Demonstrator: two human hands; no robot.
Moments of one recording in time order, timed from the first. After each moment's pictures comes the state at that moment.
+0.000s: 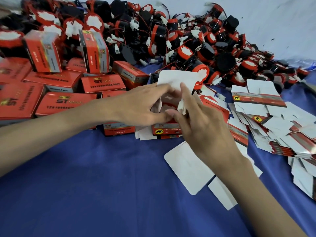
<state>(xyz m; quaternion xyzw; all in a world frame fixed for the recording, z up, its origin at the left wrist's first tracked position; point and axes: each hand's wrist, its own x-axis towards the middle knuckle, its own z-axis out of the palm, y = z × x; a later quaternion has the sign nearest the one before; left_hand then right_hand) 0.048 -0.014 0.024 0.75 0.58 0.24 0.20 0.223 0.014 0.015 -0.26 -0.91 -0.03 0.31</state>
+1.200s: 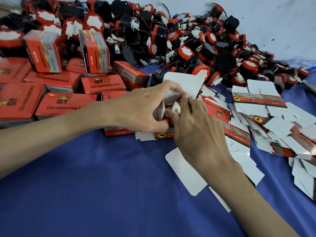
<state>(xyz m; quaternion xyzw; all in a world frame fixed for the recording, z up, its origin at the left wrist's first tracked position) 0.052 -0.018 0.020 0.75 0.59 0.23 0.17 0.214 0.006 0.006 -0.37 -0.90 -0.14 0.18</state>
